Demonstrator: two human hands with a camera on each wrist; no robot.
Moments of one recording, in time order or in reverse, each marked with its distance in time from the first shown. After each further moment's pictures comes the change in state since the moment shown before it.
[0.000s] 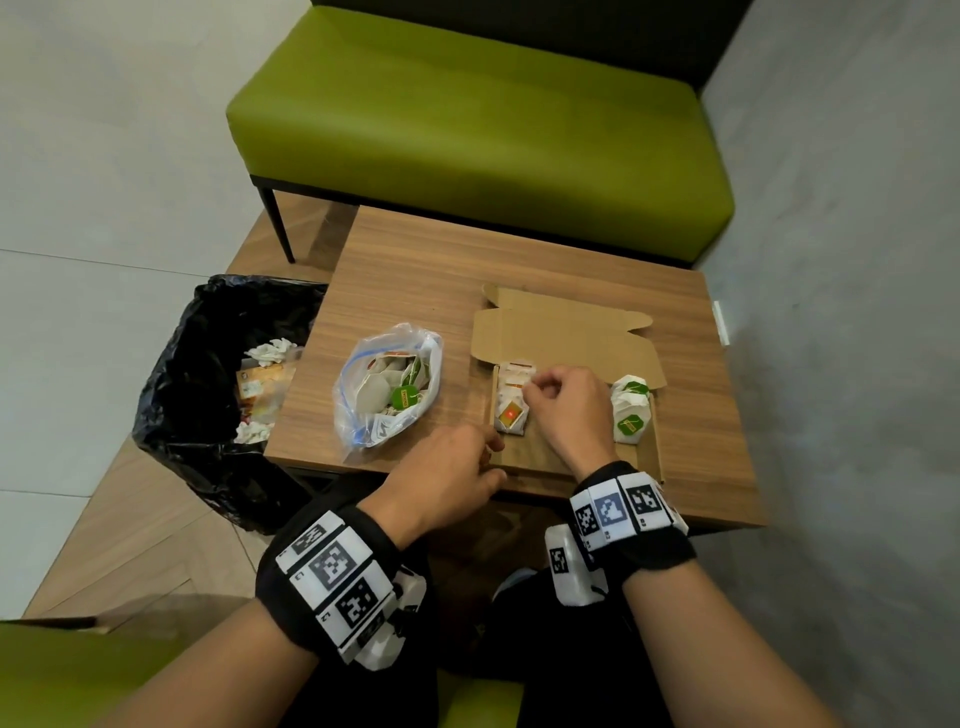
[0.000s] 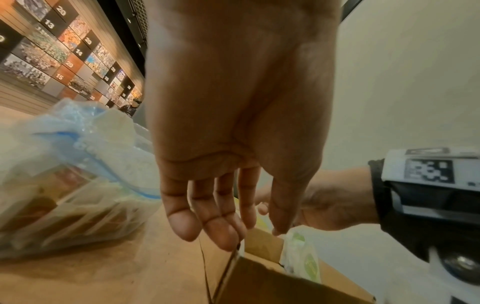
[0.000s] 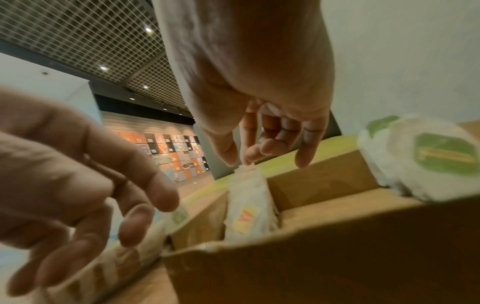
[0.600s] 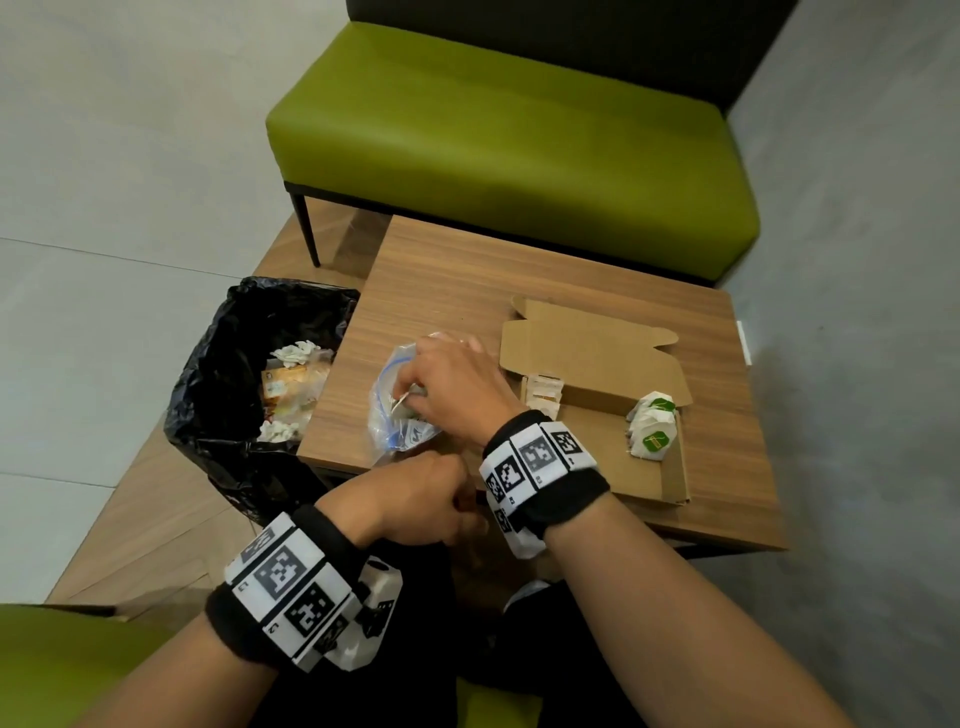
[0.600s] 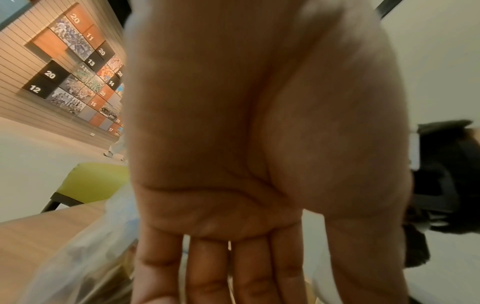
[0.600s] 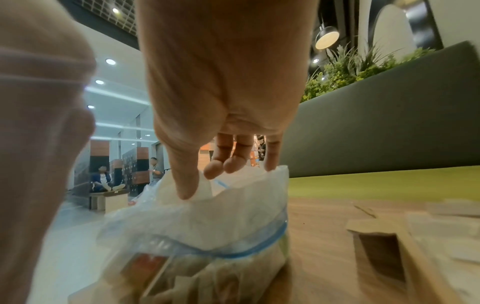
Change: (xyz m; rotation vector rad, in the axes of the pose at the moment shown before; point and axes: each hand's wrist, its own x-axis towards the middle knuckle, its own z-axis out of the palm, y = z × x) left_hand -0.031 -0.034 -0.034 0.112 -0.312 0.061; right_hand -0.013 -0.125 0.039 -0.406 -0.407 -0.790
